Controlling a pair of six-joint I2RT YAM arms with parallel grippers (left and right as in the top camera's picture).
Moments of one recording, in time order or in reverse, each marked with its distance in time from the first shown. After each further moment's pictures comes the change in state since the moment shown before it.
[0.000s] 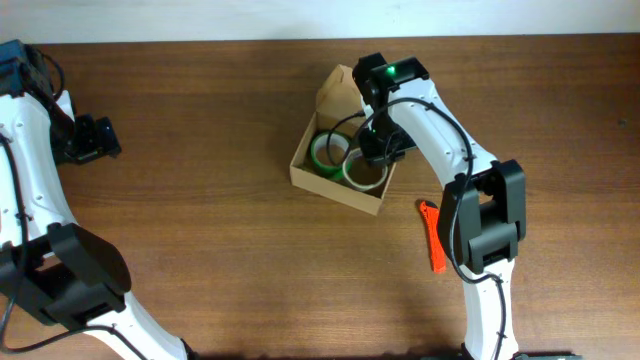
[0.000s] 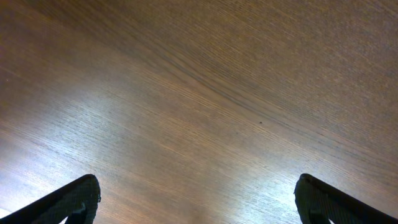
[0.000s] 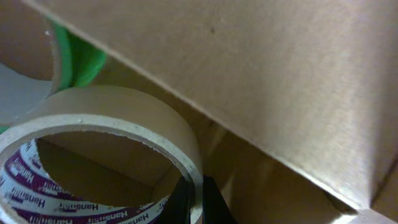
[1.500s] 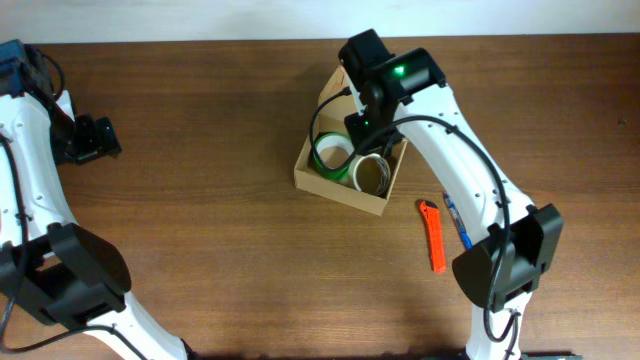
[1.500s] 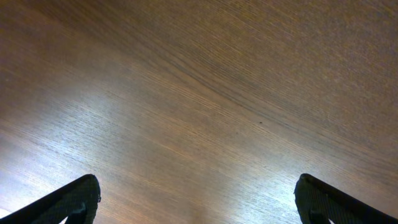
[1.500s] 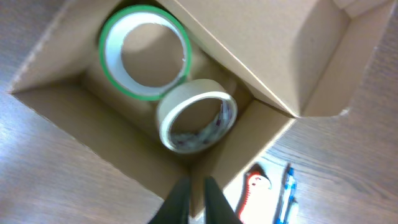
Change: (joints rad) left arm 0.000 0.000 0.000 0.000 0.000 0.000; right arm 0.115 -0.229 0.056 -0.010 0.049 -0.018
